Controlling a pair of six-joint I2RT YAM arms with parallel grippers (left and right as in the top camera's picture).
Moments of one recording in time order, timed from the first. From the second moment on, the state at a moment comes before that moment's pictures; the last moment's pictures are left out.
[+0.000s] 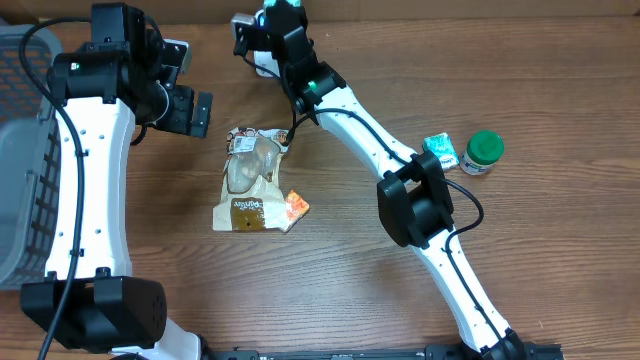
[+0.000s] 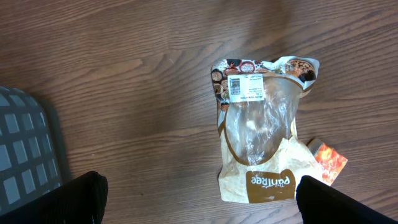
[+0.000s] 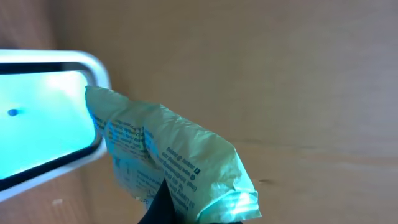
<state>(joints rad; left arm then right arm) 0.05 1.75 1.86 -1.29 0.07 0.21 0.59 2.68 2.47 0.00 0.43 -1.39</state>
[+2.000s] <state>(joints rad) 0.05 1.75 1.86 -1.30 0.07 0.21 0.17 1.97 1.84 -1.17 0.16 0.94</state>
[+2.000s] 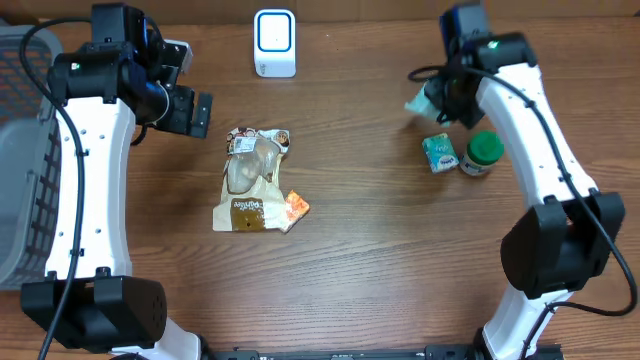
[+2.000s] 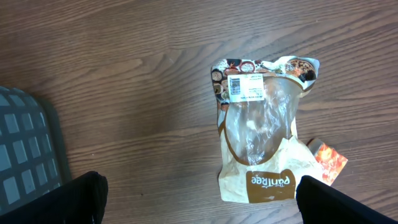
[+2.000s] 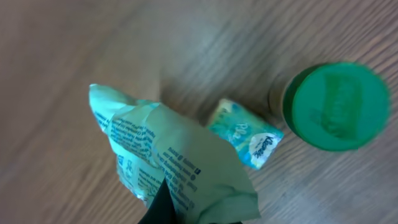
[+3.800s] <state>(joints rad) 0.05 1.75 1.86 -1.30 0.07 0.21 0.66 2.15 1.63 -0.83 -0.40 0.10</state>
